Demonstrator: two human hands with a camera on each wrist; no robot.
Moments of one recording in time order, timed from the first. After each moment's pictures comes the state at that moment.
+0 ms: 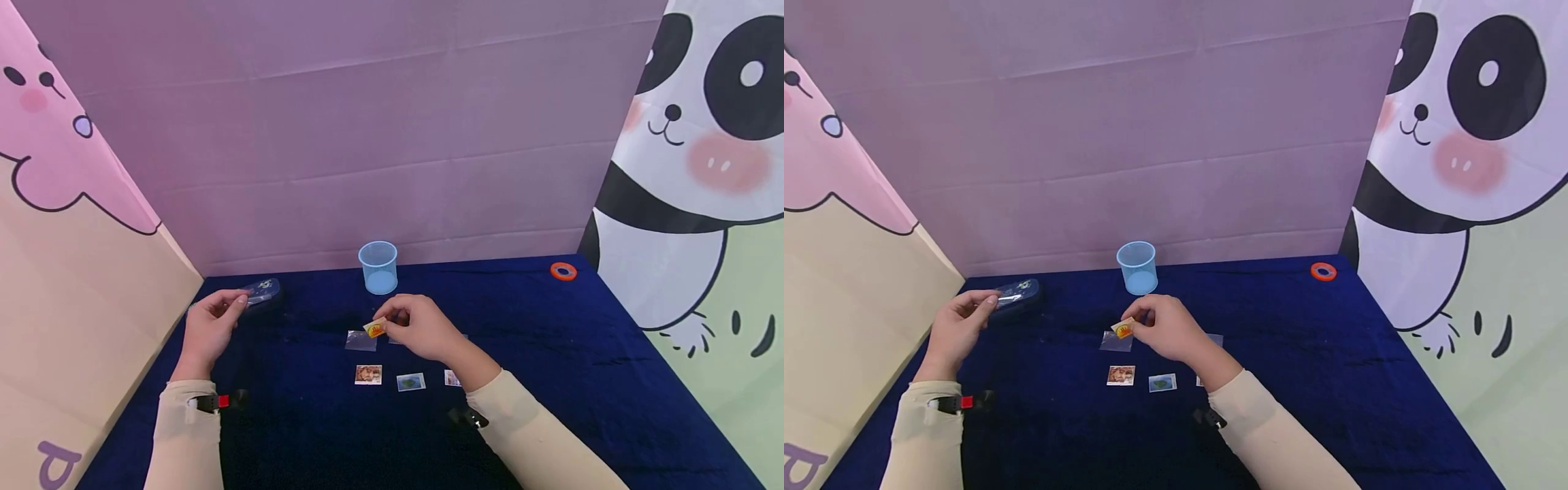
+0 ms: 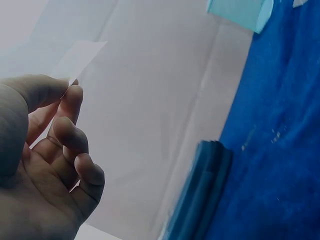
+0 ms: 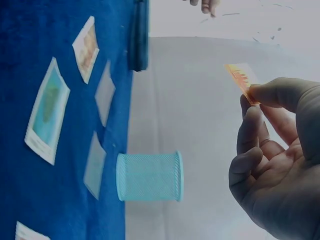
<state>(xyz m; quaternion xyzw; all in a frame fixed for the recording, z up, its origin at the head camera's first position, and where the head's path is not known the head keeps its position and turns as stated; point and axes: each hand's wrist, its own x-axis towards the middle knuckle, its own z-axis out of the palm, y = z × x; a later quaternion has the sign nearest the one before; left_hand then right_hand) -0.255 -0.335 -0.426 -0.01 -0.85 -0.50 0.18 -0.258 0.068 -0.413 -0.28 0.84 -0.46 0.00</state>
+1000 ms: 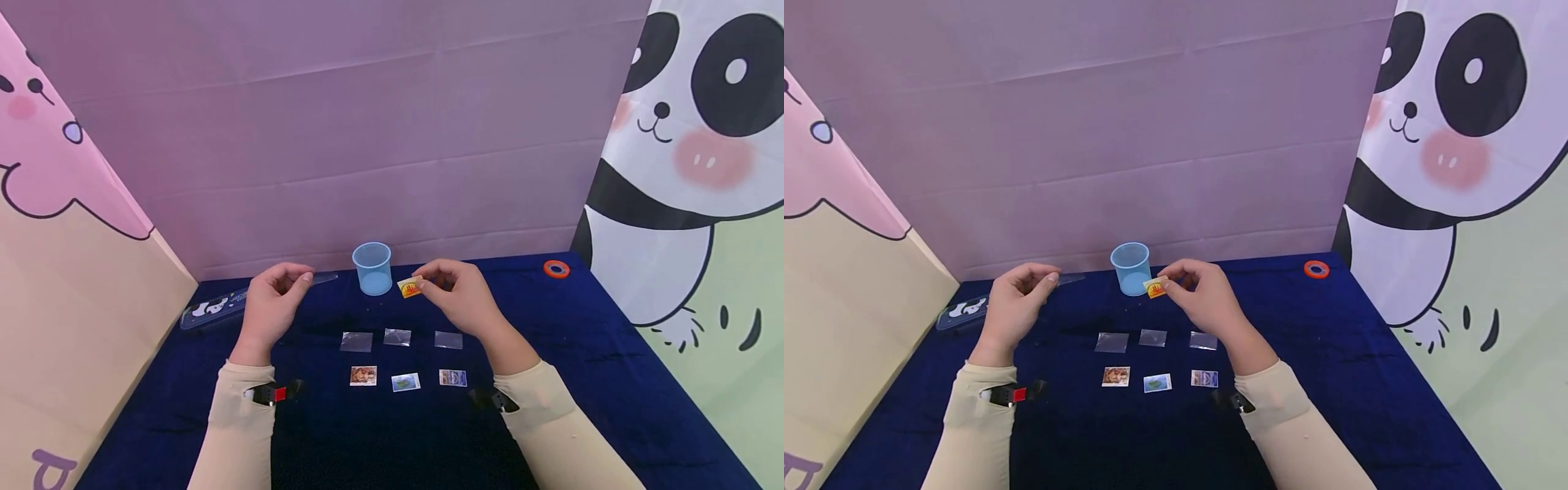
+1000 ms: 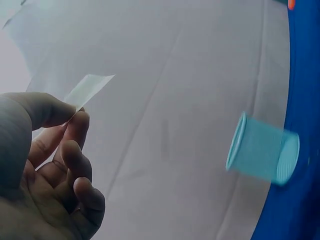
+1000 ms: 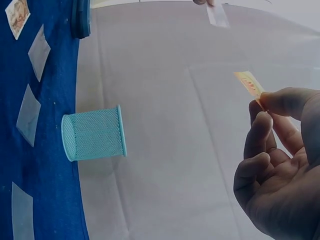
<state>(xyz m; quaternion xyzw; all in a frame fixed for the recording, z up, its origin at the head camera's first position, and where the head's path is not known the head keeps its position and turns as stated) -0.256 -0.207 -0.371 -0.14 -0.81 -0.53 0.23 -0.259 0.127 -0.373 -0.19 0.83 -0.51 -0.12</state>
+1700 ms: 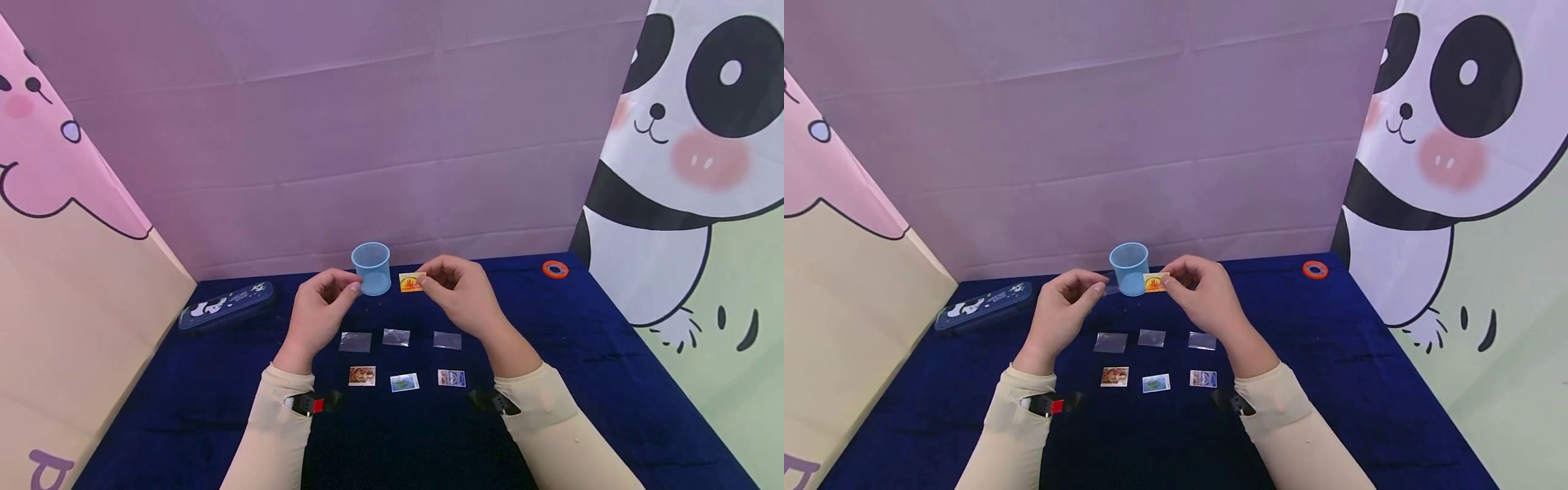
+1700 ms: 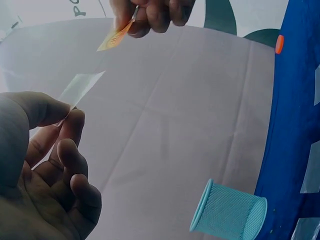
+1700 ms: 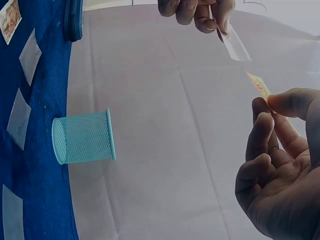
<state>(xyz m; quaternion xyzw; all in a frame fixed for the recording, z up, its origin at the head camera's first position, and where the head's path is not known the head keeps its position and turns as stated) -0.248 -0.142 -0.379 -0.21 -0.78 -0.56 0.18 -0.251 0.128 -0.364 -0.20 0.80 -0.55 -0.13</state>
